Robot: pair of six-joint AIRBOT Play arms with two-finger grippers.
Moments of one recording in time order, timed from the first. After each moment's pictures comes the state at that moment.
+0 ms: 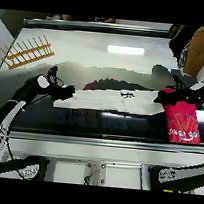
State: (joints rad) left arm -0.13 -1.39 0.99 1.13 -0.85 -1.73; right arm -0.34 -1.65 1.25 -0.98 1.17 1.13
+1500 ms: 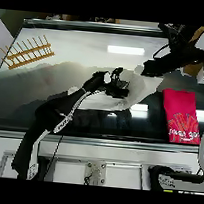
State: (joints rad) left arm -0.62 -2.15 1.97 1.05 -1.05 -1.69; right arm 0.12 -1.48 1.86 -1.13 1.58 1.42
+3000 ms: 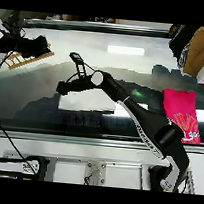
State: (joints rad) left arm 0.16 -1.51 1.74 1.06 -1.21 -1.57; right arm 0.73 -1.91 1.86 -0.74 0.80 1.36
